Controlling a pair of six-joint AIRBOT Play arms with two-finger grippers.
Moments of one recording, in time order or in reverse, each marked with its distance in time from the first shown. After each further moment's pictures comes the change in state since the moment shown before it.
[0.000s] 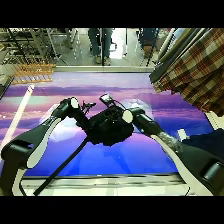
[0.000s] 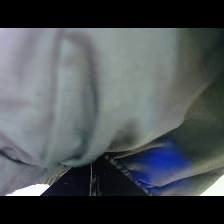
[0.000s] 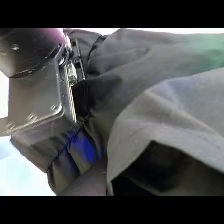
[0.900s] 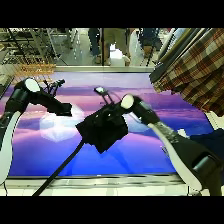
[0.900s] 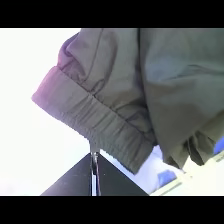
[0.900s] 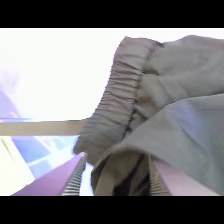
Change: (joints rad) left arm 0.238 0.309 0.000 -0.008 -0.106 -0.056; right arm -0.053 -0.078 0.291 0.243 0.314 -0.077
